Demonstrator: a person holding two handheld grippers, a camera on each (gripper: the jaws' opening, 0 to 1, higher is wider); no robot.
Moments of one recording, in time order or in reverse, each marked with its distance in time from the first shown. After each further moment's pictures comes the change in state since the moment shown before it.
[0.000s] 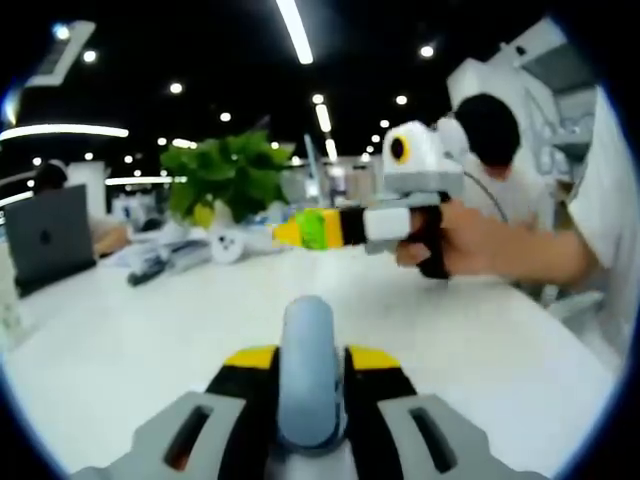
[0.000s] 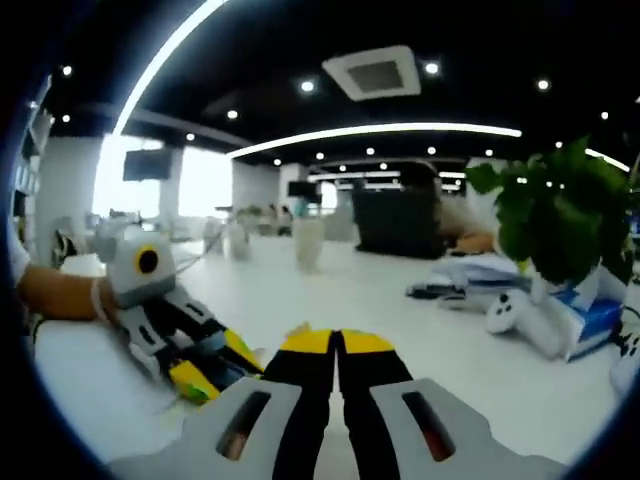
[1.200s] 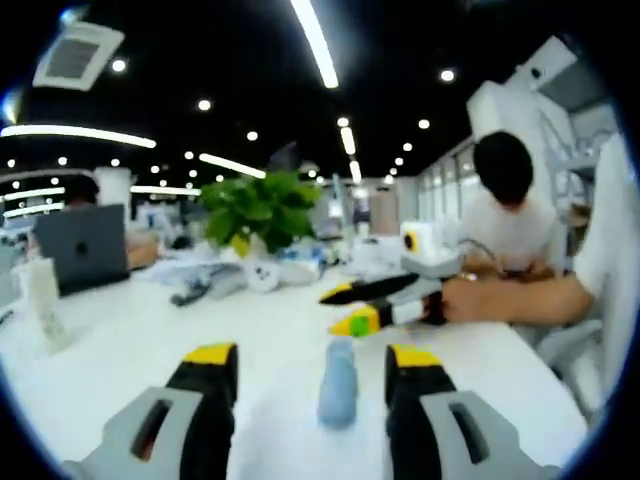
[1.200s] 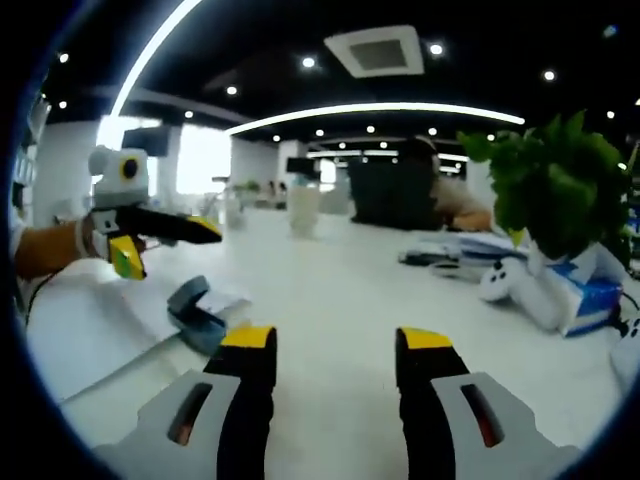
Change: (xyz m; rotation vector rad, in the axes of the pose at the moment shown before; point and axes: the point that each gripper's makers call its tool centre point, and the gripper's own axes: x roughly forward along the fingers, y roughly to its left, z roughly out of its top) left arm -0.077 0.020 0.032 -0.038 -0.052 0.121; right arm 0.002 -0.005 -0.027 -0.004 0.100 -0.008
